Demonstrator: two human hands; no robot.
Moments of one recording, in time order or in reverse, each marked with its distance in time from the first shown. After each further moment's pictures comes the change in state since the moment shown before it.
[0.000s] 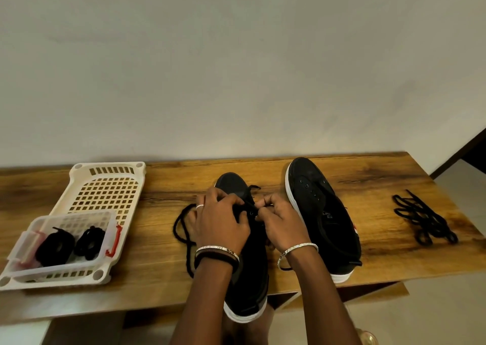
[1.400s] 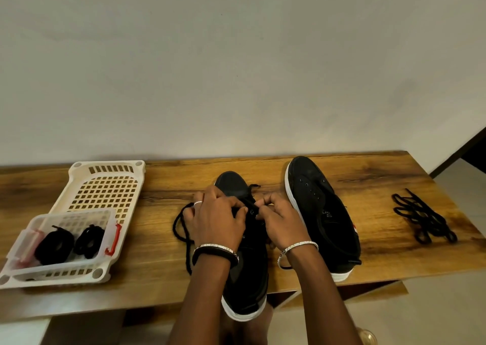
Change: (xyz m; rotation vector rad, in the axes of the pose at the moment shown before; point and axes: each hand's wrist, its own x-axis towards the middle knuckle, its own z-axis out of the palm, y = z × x) left_hand 0.003 -0.001 -0.002 0.092 -0.011 -0.012; right_hand -0.002 -0.003 0.000 -0.018 -0.001 0.023
